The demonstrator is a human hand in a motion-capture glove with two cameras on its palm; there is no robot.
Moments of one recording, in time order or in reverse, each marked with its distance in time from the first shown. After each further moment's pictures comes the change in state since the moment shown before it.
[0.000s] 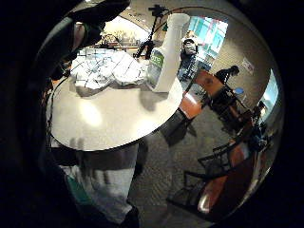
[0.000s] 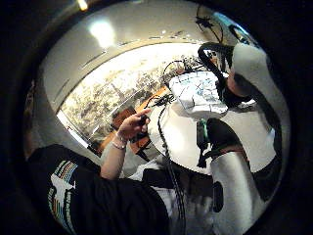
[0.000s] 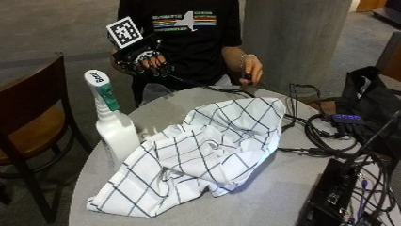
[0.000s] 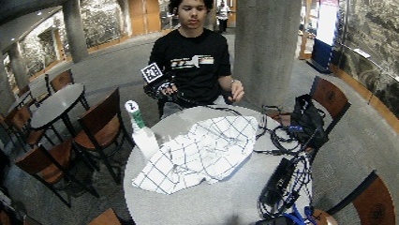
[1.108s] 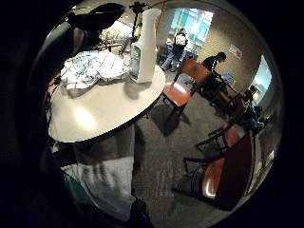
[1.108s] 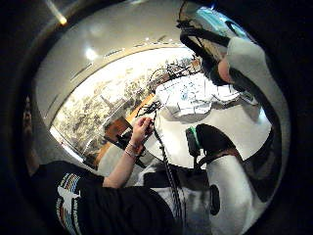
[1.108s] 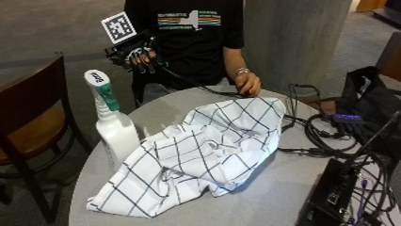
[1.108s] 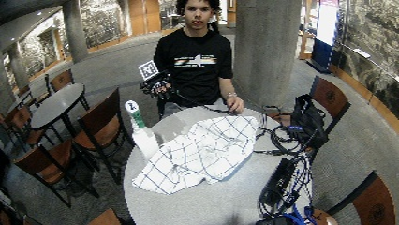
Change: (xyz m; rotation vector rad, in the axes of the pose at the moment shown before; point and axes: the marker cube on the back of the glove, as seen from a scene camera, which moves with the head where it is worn) arm 0.005 0.018 -0.025 -0.012 0.061 0.164
